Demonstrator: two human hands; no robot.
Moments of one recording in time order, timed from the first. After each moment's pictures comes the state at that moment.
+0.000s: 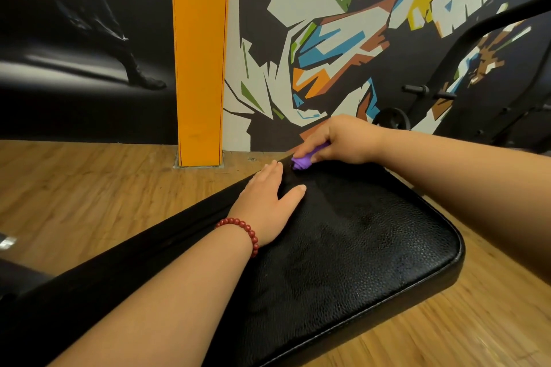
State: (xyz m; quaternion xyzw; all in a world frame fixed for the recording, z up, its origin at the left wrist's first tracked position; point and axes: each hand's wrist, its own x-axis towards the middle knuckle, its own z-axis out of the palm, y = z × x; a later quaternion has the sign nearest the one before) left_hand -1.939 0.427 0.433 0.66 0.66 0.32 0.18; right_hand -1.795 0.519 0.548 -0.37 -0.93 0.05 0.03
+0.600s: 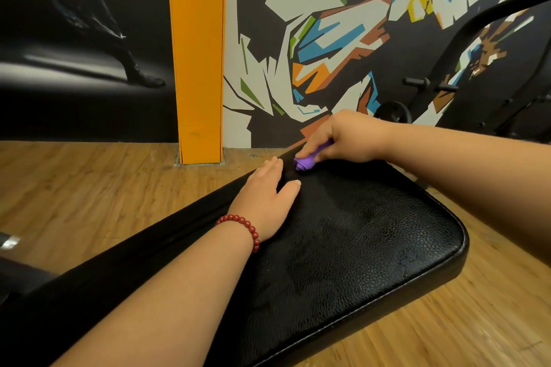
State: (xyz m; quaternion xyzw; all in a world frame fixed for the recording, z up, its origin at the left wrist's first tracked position) left_hand -1.940 0.427 0.433 0.66 0.66 0.33 0.18; right_hand -1.791 0.509 0.547 -0.35 -0.94 0.03 0.01
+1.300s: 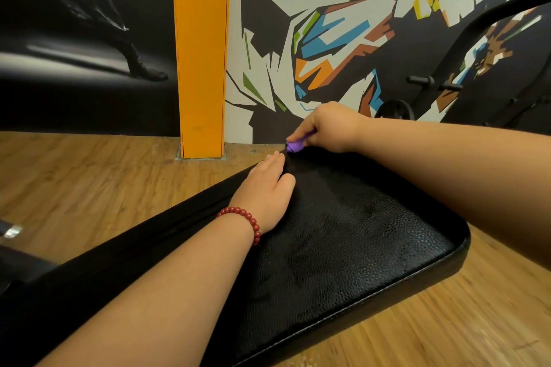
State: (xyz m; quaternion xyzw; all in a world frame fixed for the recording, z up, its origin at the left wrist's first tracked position) left_hand -1.940 0.424 0.435 0.65 0.65 0.35 0.21; right_hand -1.820 0.523 0.540 -0.40 -0.92 -0.01 0.02
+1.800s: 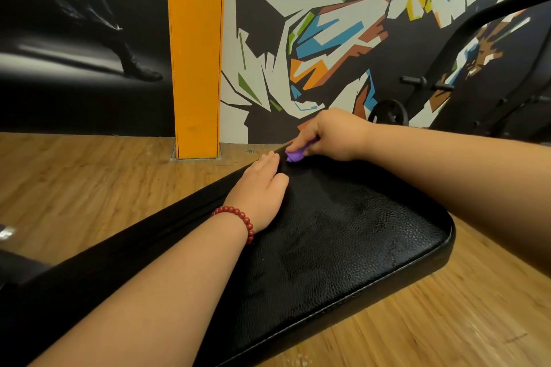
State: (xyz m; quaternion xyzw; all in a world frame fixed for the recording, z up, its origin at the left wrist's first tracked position) left_hand -1.940 0.426 0.432 0.65 0.64 0.35 0.20; right_hand -1.803 0.504 0.540 -0.38 -0.92 0.03 0.04
